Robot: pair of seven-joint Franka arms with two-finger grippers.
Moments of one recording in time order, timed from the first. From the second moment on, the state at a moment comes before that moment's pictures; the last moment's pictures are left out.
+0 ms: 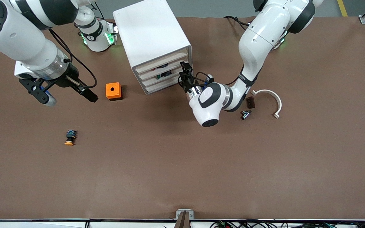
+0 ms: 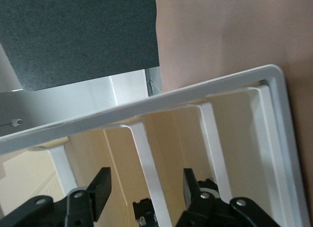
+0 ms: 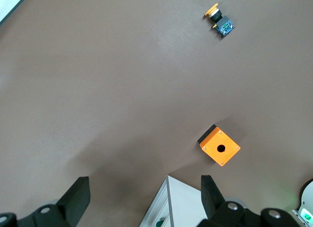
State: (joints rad) left arm -0.54 0.88 -0.20 -1.41 -0.89 1.41 -2.16; right arm 0.35 0.07 -0.03 -1.61 0.07 1.68 1.02
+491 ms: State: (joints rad) left arm -0.57 0.90 -0.21 -1.43 -0.89 1.37 -2.18; right arm 0.39 0.08 -0.03 -1.62 0.07 1.68 1.10
